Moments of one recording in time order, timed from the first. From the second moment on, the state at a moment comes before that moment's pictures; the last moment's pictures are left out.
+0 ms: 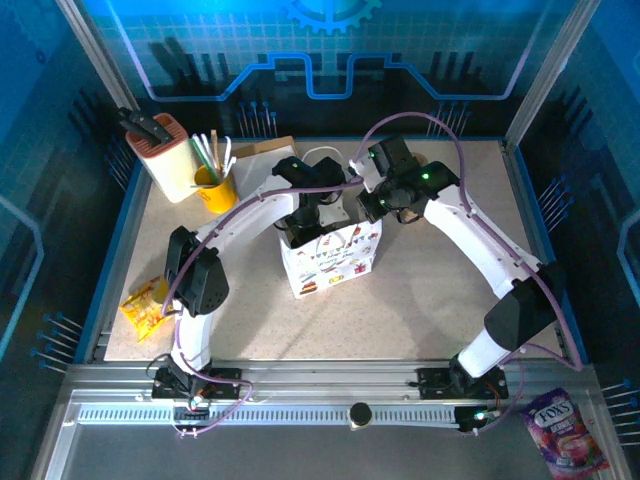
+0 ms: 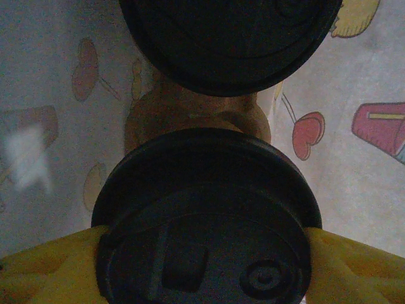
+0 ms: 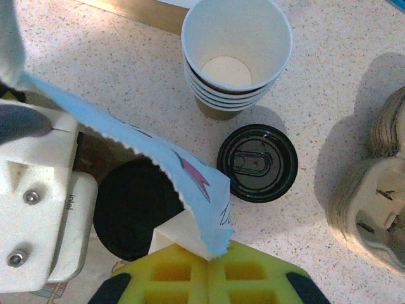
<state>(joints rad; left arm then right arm) -0.64 1.98 1.91 -1.43 0.04 0.31 0.53 1.60 1.62 -0.97 0.00 -0.11</state>
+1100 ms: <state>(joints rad) -0.63 1.99 1.91 -1.41 0.05 0.33 0.53 1.61 1.62 -0.98 -0.01 -0.11</state>
